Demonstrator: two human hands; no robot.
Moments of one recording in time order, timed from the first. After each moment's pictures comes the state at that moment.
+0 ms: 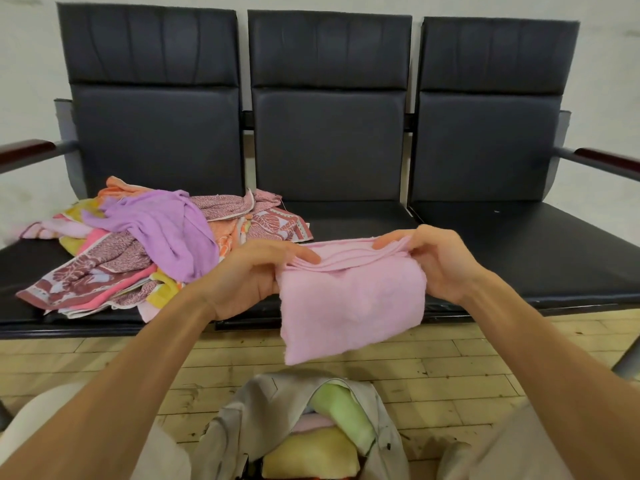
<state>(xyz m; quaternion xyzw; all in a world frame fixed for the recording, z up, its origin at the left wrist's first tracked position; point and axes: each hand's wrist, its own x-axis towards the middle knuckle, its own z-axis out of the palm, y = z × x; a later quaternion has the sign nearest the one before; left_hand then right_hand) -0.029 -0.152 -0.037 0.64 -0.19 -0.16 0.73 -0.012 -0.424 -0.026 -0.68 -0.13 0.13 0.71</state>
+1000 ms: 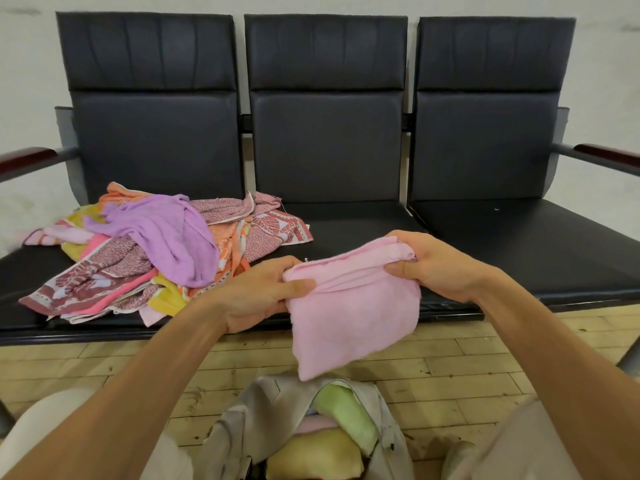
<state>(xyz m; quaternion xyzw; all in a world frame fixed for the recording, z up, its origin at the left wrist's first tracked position) -0.025 -0.164 -0.058 0.72 -0.10 -0.18 0.67 -0.010 -0.436 -0.030 -0.84 -0.21 0.09 0.49</state>
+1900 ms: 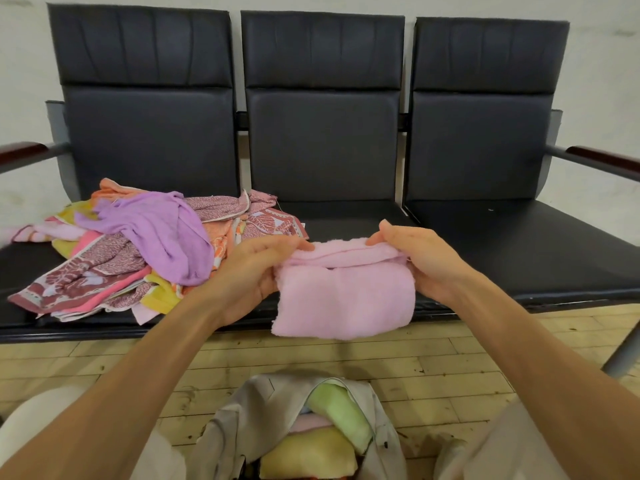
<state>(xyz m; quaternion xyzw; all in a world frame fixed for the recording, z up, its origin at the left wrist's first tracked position) -0.027 -0.167 -0.045 0.64 -0.13 -0.06 0.76 -0.013 -0.416 -0.029 -0.74 -0.06 0.06 0.67</state>
